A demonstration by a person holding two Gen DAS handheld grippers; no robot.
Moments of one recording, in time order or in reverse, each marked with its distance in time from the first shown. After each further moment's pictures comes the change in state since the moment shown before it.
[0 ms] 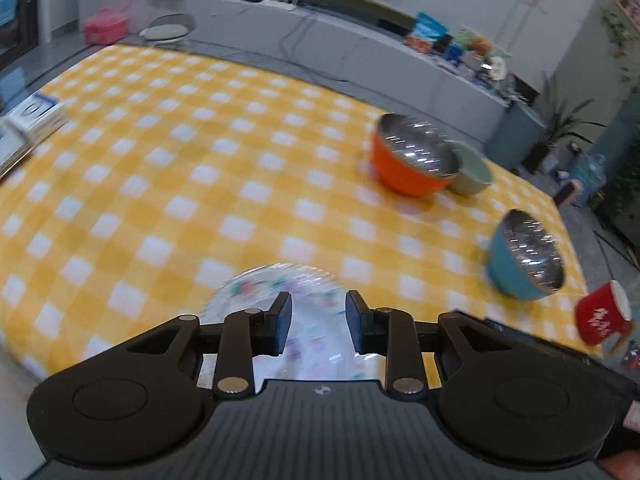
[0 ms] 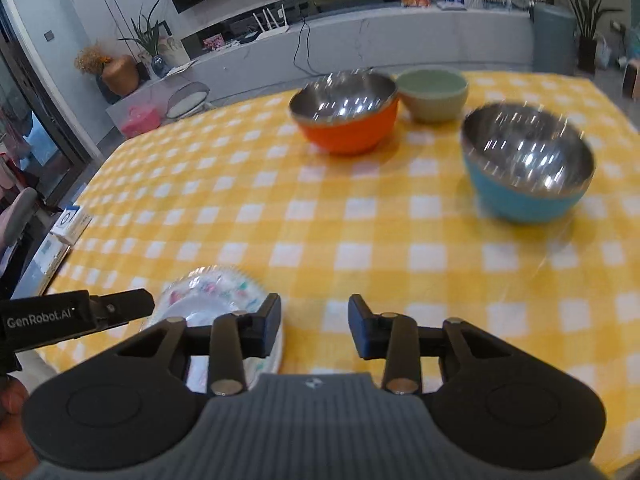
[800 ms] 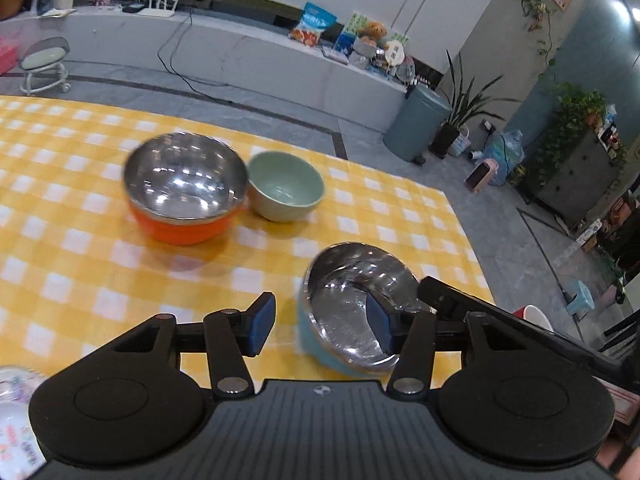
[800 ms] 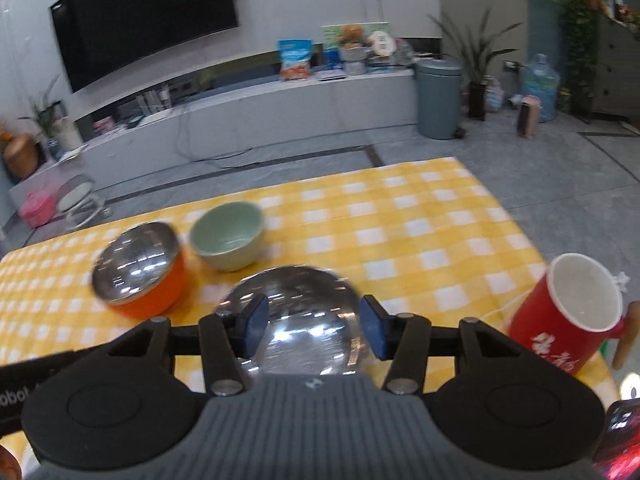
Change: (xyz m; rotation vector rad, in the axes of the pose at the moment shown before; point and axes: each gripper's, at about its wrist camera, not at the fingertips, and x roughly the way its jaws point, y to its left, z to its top) left arm 0.099 -0.163 0.041 0.124 0.004 -0.230; right arm -0.016 -0.142 0.097 0.121 -0.213 -0.319
